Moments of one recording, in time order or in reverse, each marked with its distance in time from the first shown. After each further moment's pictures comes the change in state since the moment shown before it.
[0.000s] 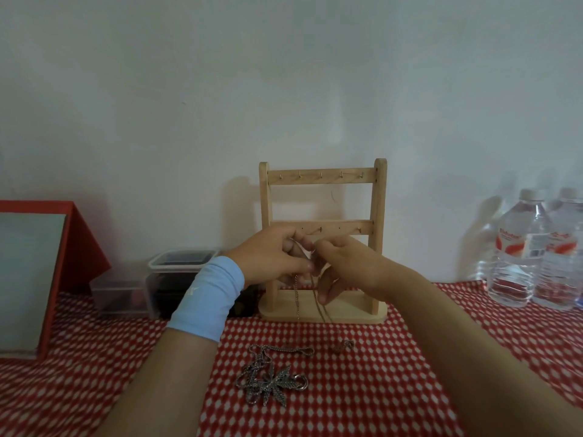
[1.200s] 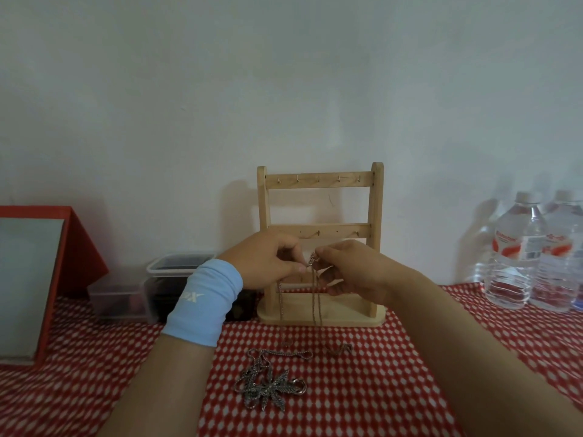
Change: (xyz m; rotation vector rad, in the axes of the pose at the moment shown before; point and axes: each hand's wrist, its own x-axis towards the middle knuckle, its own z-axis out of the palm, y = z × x) left_hand -0.001 0.001 -0.006 0.408 0.080 0.128; right_hand 0.009 0.009 -0.008 0.178 0.065 0.126
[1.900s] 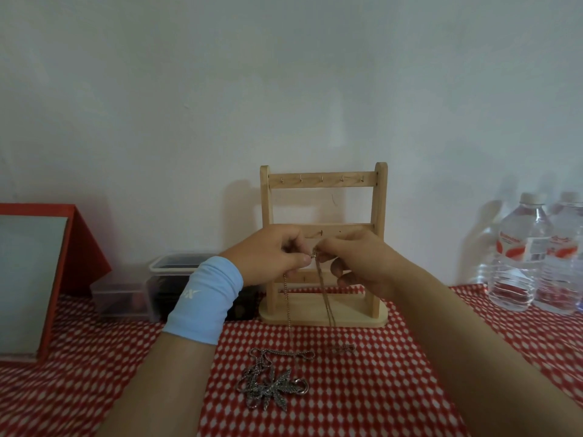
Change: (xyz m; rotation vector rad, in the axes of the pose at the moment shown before) left_hand -0.003 0.006 -0.004 -0.177 -0.015 0.009; right_hand -0.006 -0.010 -0.001 -0.010 0.127 -0.103
